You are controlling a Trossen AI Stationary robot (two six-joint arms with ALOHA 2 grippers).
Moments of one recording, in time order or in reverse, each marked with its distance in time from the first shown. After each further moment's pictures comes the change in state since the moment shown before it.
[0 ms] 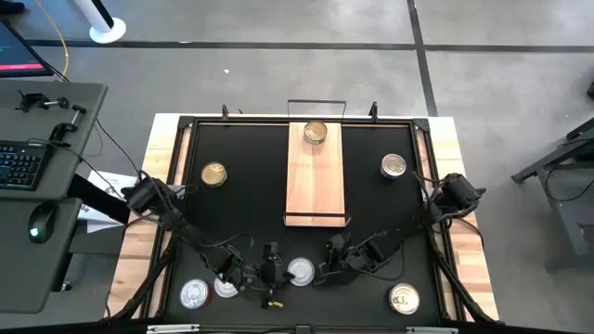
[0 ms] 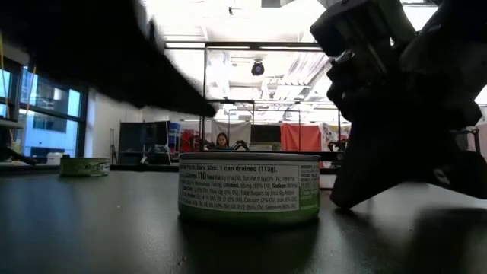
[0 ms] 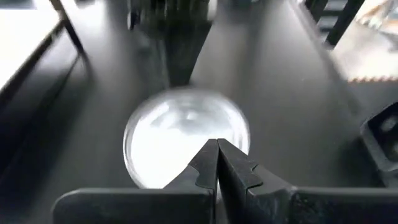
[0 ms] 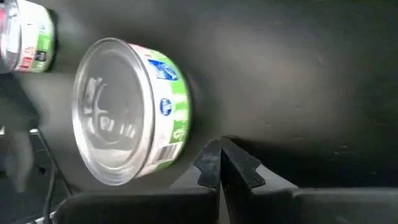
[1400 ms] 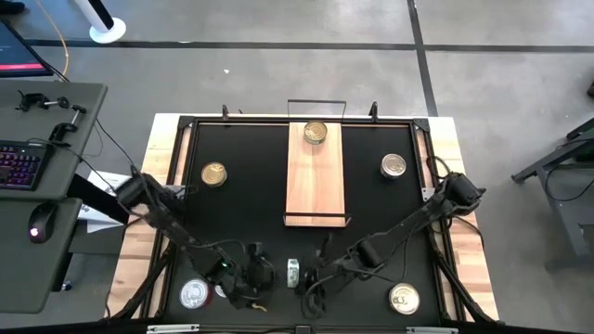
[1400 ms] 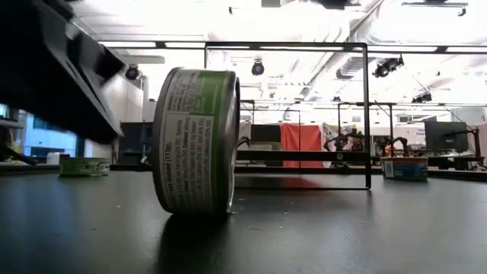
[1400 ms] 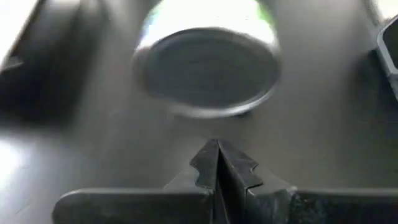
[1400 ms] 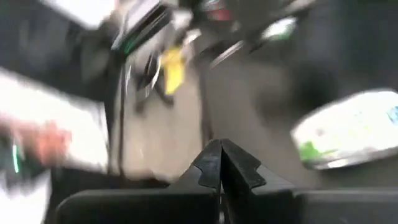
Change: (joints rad) left arm -0.069 -0.127 0.000 -0.416 -0.001 -0.162; right arm -0.015 -0.018 0.520 -0.265 -0.216 -0.736
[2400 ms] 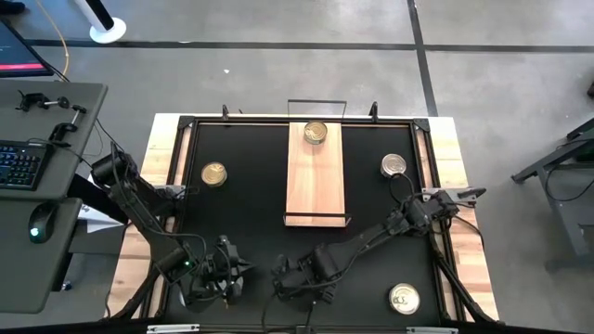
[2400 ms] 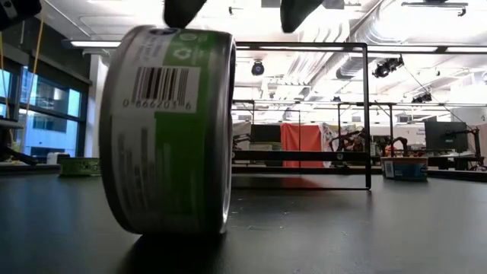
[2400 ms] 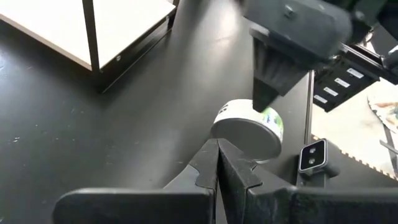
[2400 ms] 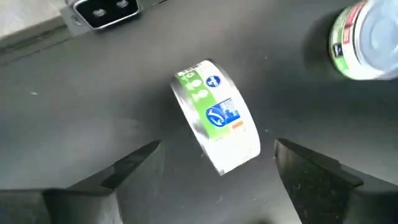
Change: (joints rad) left arm -0.161 -0.277 0.001 -0.254 -0.270 -0.621; right arm -0.061 0.479 0.825 -0.954 -0.059 -1.523
